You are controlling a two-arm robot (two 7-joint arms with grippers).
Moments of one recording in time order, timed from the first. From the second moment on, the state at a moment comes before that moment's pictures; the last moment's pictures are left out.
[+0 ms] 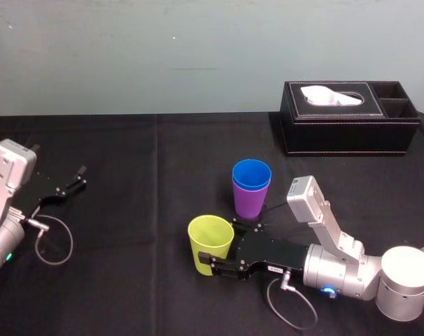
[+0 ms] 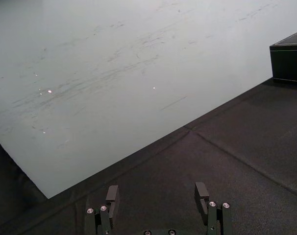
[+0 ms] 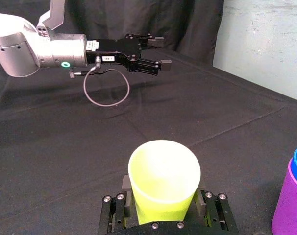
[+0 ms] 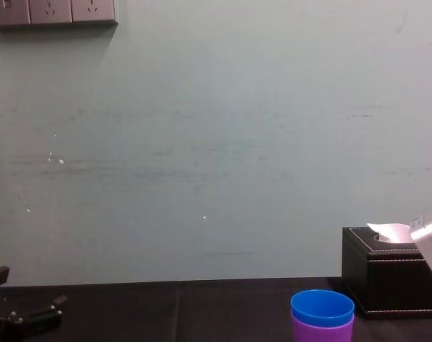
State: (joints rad) left arm -0.20 0.60 0.45 -1.41 -0.25 -0.12 0.03; right arm 0.29 0.48 -0.58 -1.33 0.39 -0.09 0.71
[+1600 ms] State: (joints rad) left arm -0.20 0.60 0.45 -1.41 -0.25 -0.12 0.03; right arm 0.24 0.58 -0.38 -1.65 0.43 0.06 0.48
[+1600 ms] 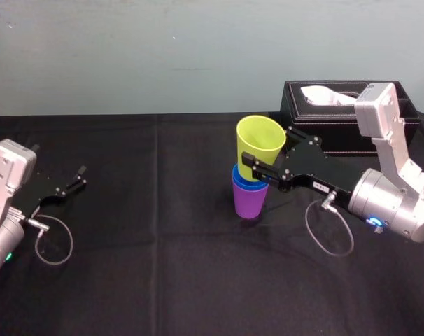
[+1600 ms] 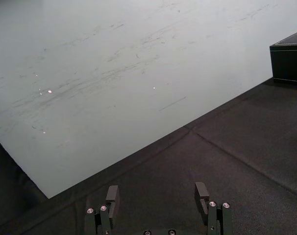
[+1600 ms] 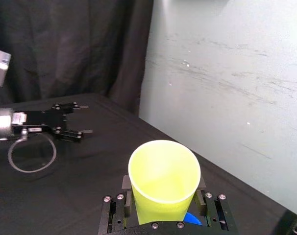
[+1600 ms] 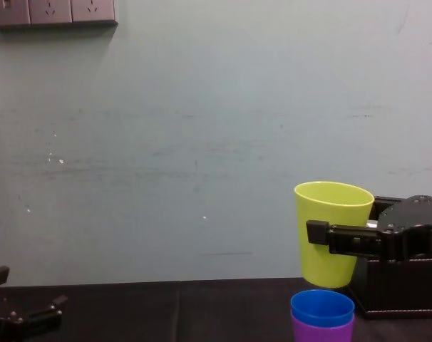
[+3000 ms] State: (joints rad) left arm -0.20 0.60 0.45 -1.41 -0.25 -0.12 0.03; right arm 0.33 0.47 -0.41 -1.46 0.35 0.06 0.49
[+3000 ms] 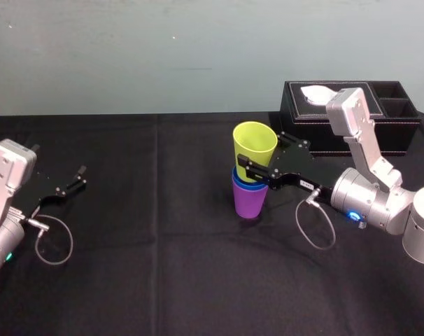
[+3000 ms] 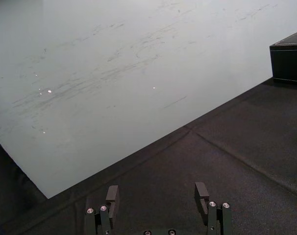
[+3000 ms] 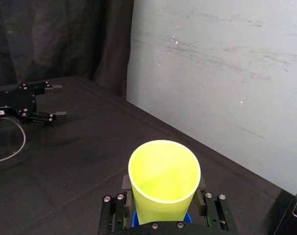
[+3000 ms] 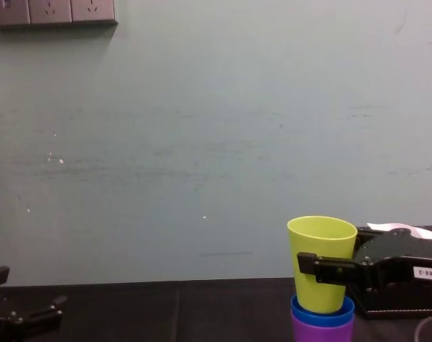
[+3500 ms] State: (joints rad) left arm -0.20 0.60 0.45 -1.41 -0.25 -0.12 0.03; right arm 0.34 0.47 -0.41 -1.43 0.34 0.05 0.49
